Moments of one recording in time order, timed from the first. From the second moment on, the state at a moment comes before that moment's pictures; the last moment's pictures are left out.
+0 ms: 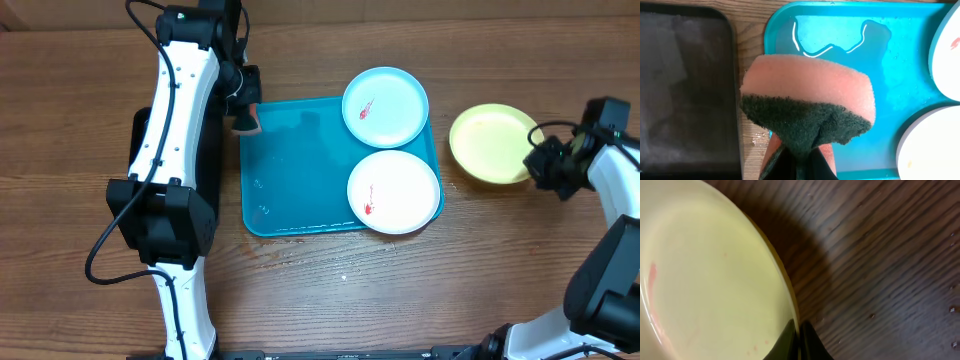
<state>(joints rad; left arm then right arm) -0.14 2.21 2.28 -1.50 0.07 -0.26 -0.40 1.76 1.16 -0.69 -0.14 0.49</state>
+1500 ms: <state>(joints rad) -0.15 2.21 2.28 -1.49 0.07 -0.26 0.08 1.69 1.02 -0.78 -0.23 0.24</state>
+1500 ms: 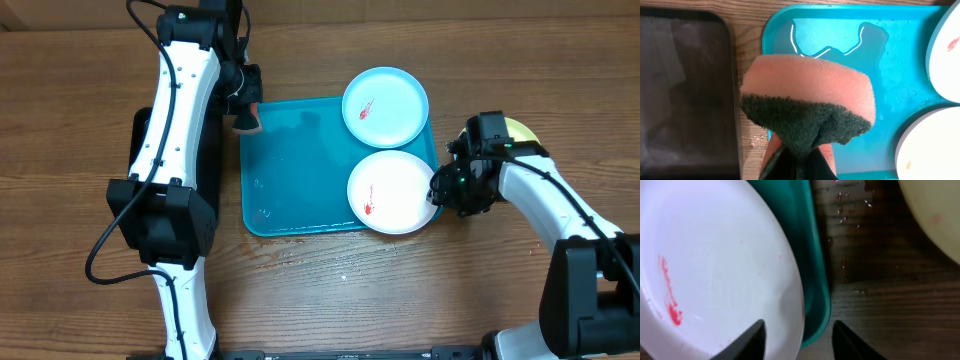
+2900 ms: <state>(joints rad) -0.17 2.21 2.28 -1.51 0.07 -0.26 0.58 1.81 1.06 -0.44 -0.01 0.89</state>
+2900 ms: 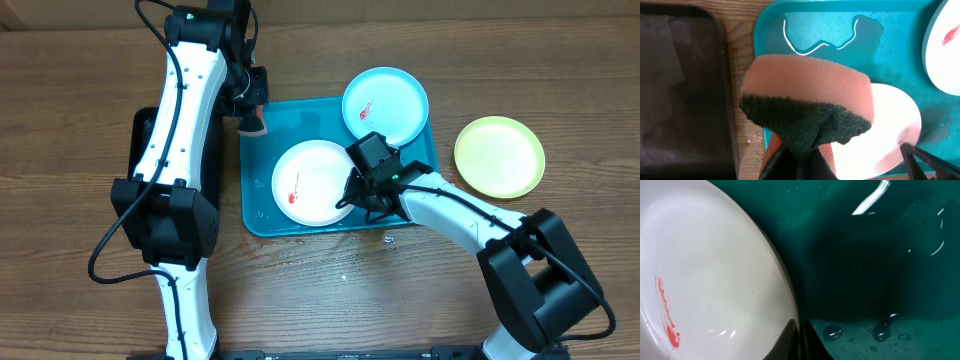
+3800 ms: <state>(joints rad) -0.20 2.21 2.28 -1.50 0.07 -0.26 0.47 1.81 1.08 -0.40 -0.14 0.60</state>
